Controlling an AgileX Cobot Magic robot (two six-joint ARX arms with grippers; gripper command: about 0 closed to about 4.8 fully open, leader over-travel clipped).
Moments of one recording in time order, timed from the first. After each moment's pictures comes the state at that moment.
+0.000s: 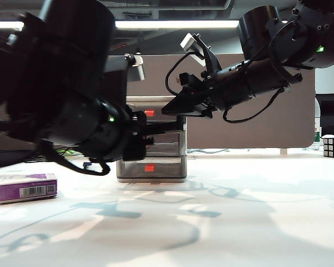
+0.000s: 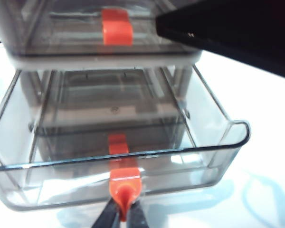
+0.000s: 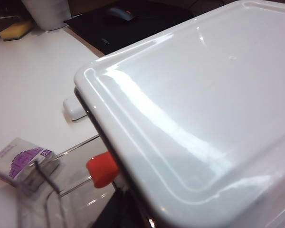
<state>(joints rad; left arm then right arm) -0.91 1.75 0.50 0.96 -0.59 -0.24 0.41 1.81 0.98 0.55 -0.56 -0.03</state>
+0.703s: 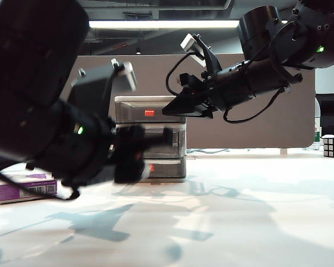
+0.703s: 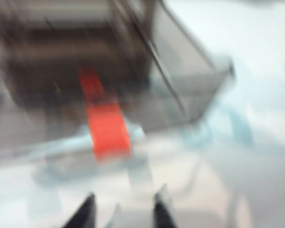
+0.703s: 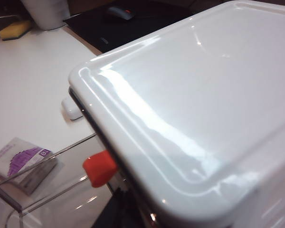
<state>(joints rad) -0.96 1.65 0.37 0.90 -0.49 -0.31 0.41 1.81 0.98 0.55 -0.56 -0.03</state>
